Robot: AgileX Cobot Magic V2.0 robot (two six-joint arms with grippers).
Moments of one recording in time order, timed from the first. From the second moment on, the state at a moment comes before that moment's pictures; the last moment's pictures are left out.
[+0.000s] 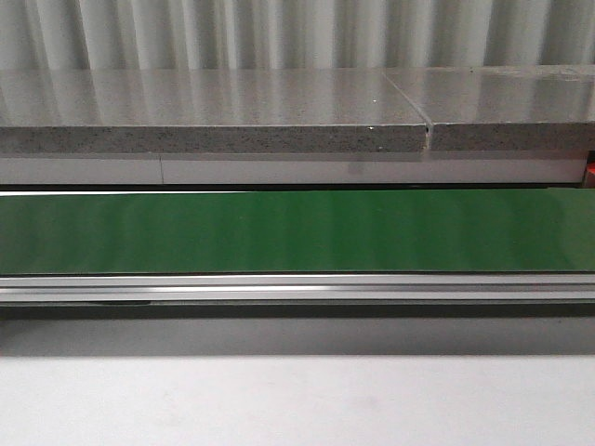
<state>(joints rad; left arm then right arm) -0.12 0.45 -0.47 -0.03 0.51 -0.09 -0.66 1.48 -1.03 0.18 0.74 -0.06</state>
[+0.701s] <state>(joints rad) -0.12 0.45 -0.47 -0.03 0.51 -0.09 -0.66 1.70 -1.03 0.18 0.67 -0.05</state>
